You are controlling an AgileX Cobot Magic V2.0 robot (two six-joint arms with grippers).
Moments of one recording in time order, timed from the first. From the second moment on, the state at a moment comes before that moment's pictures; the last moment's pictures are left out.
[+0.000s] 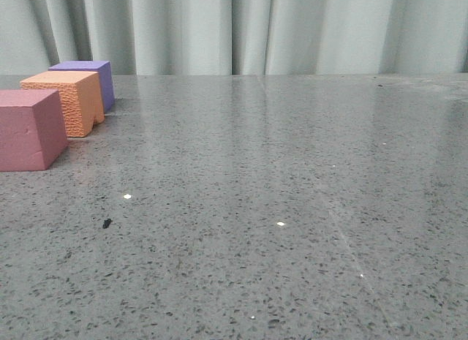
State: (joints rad) left arm -0.27 0.55 -0.49 0.44 0.38 -0.52; right arm 0.10 -0.01 0.03 -0.02 0.08 0.08
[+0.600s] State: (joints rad) left arm -0.07 0.09 -0.01 0.20 0.05 -0.28; right arm 0.10 -0.01 0.03 -0.02 0.08 0.08
